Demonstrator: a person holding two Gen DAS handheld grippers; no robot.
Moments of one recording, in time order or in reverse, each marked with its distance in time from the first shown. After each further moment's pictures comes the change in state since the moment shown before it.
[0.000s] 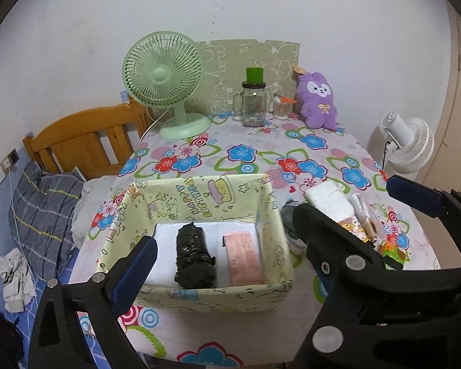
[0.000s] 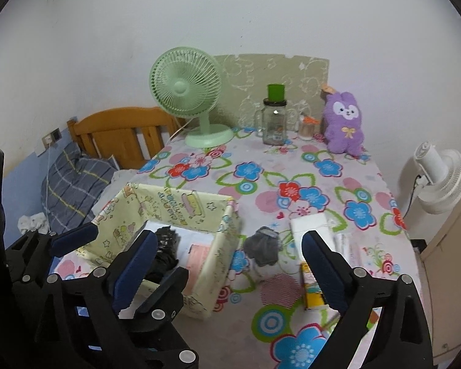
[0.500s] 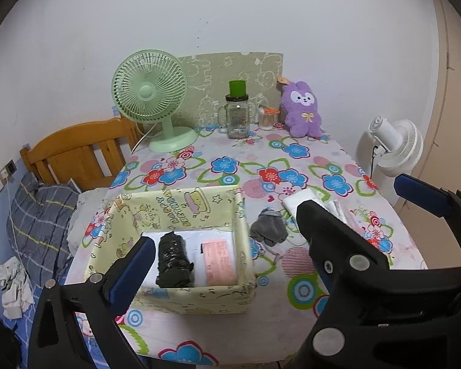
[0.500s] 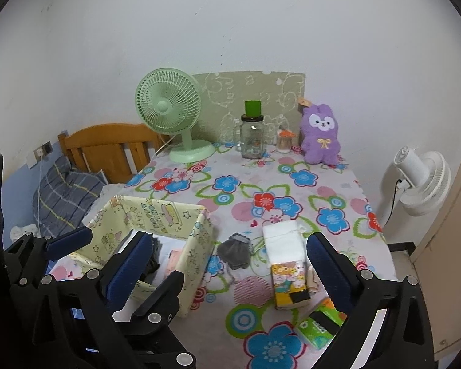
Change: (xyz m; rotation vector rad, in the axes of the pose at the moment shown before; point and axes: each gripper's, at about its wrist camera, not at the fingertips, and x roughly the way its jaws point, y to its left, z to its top) left arm -0.018 -0.032 0.002 0.021 -0.047 -0.020; right arm -0.034 -0.027 -0.005 0.019 -0.072 -0.057
